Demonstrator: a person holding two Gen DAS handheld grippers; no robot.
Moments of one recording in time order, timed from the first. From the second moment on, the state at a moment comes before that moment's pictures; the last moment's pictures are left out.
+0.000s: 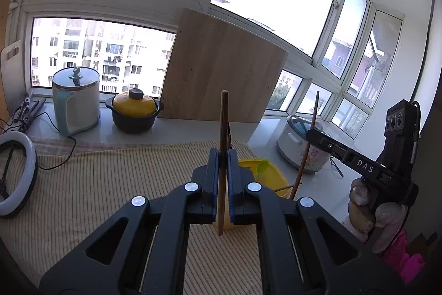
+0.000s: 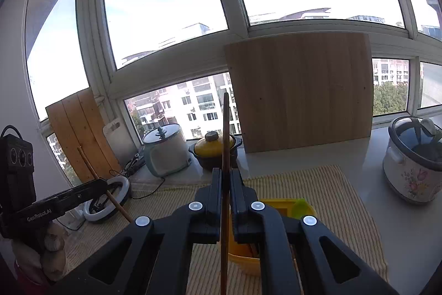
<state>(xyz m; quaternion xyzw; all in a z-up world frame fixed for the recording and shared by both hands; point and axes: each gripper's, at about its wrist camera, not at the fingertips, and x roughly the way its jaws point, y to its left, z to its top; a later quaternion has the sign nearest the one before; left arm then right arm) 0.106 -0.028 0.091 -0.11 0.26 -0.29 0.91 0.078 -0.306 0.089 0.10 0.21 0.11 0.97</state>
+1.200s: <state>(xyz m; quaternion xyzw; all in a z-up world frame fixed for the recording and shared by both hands) 0.143 -0.140 0.080 -0.04 0.28 -0.29 0.91 0.142 -0.352 0.048 0.09 0.25 0.04 0.96</state>
